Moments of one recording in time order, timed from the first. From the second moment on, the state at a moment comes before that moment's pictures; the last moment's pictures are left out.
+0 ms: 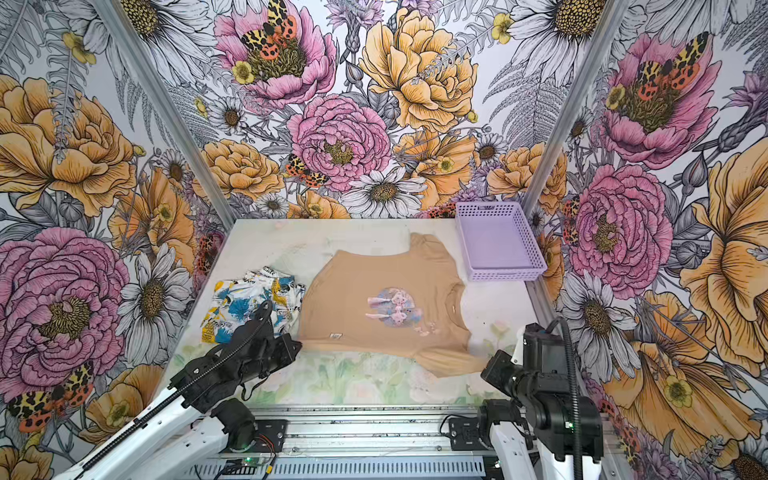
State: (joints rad) left arm -0.70 0.59 0.54 -0.78 -0.09 -1.02; right arm -0.08 0.45 1.02 -1.55 -0.19 0.53
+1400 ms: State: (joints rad) left arm -0.40 1.35 0.73 -0.47 0.00 -0.70; right arm -0.01 1.26 0.93 -0.76 -0.10 0.42
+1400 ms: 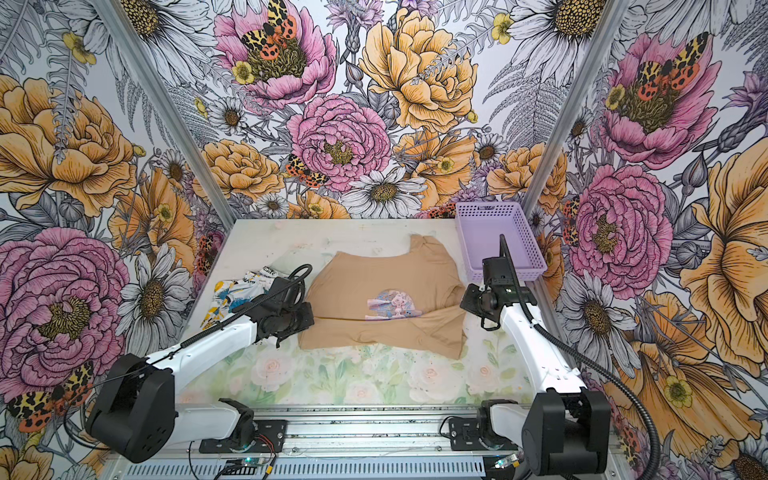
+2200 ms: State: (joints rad) left arm -0.37 1.38 0.73 -0.42 0.01 -0.68; right arm 0.04 1.46 1.01 -0.62 -0.09 0.39
